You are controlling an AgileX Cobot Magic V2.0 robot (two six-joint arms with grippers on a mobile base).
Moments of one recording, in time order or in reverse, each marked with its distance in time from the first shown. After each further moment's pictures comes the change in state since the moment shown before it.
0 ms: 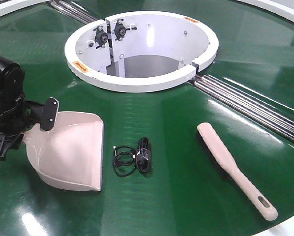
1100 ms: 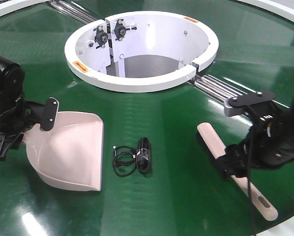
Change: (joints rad) left arm 0.000 0.000 0.000 0.000 0.001 0.000; right arm 0.363 0.869 -0.551 0.010 0.471 -0.060
